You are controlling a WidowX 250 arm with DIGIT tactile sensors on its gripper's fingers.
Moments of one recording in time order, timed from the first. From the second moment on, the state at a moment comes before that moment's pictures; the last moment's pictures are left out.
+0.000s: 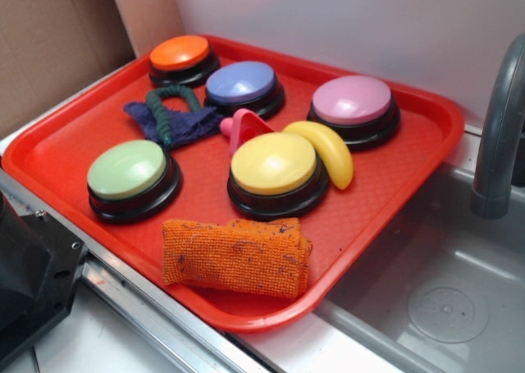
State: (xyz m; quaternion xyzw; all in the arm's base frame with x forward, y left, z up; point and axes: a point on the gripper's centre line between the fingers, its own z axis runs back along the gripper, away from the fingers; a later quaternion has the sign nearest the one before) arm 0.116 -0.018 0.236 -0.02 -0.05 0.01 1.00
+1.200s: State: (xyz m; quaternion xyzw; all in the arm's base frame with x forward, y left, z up) arm 0.151 -0.121 0.133 -0.09 -0.09 -0.33 0.94
